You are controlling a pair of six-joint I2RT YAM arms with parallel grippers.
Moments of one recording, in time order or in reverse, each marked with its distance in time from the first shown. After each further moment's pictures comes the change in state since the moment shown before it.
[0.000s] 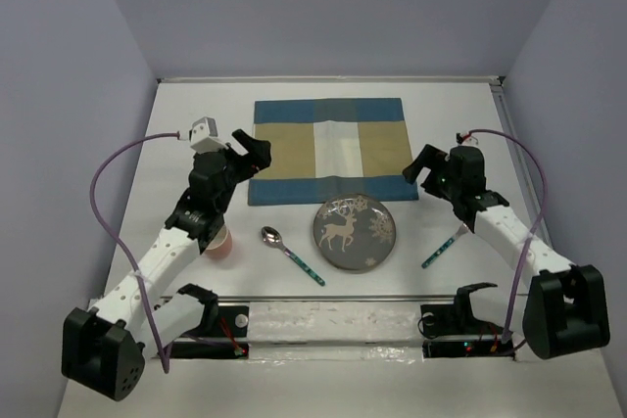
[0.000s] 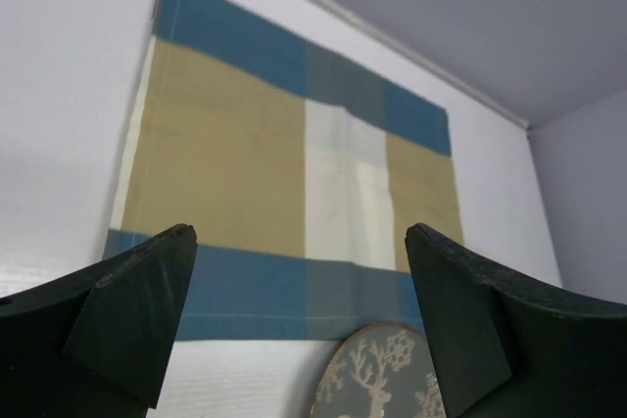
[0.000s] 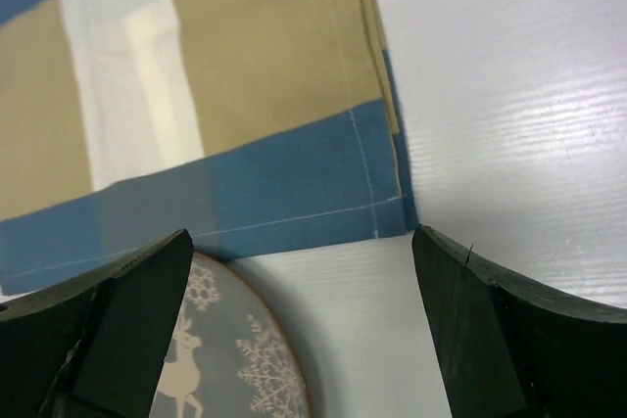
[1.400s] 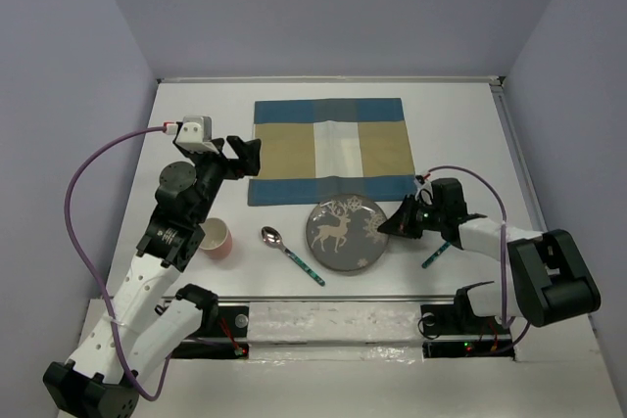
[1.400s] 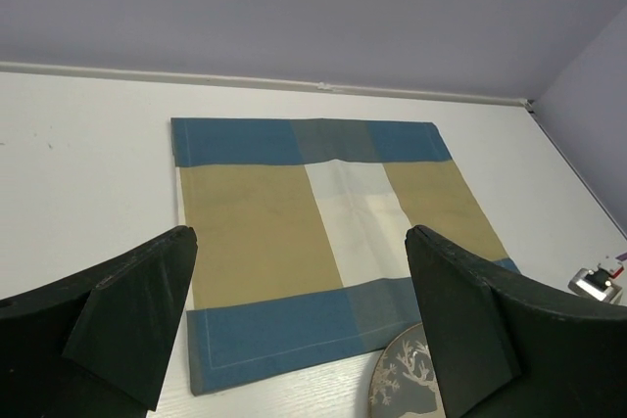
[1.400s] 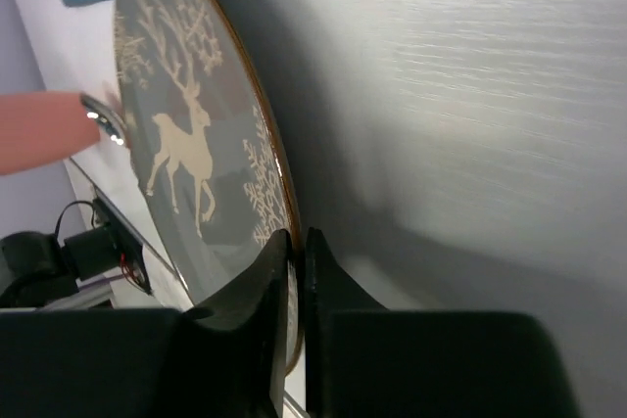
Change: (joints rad) left arm 0.001 -0.250 0.132 -0.121 0.106 0.412; right arm 0.056 0.141 -0.256 0.185 -0.572 0.060
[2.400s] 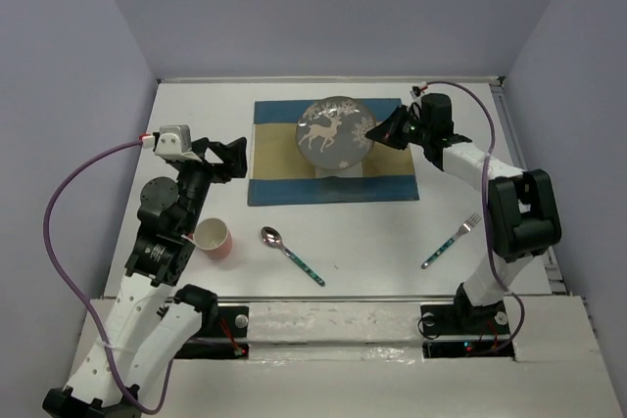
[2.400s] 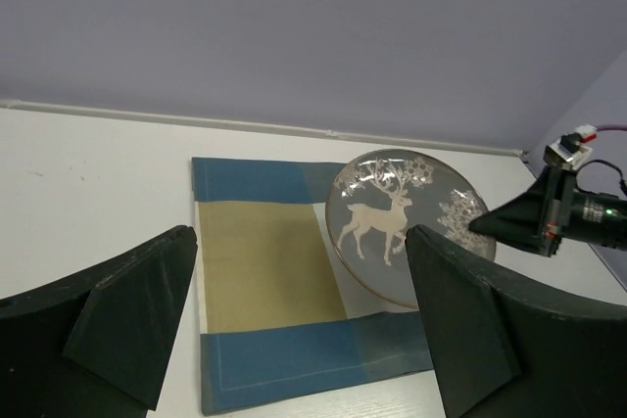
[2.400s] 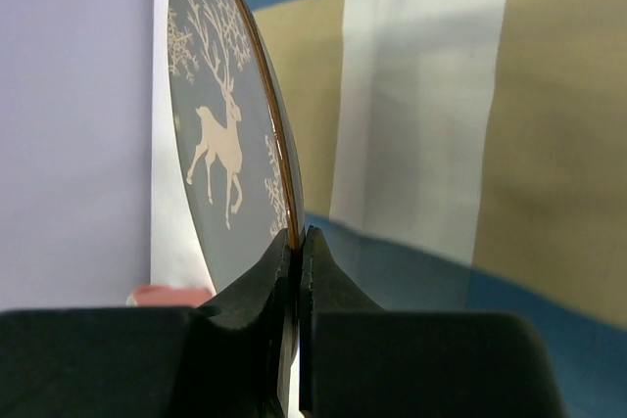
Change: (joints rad) left arm 0.040 -0.111 -0.011 0.003 -0.020 0.000; right arm -0.011 0.322 0.697 0.008 0.045 0.126
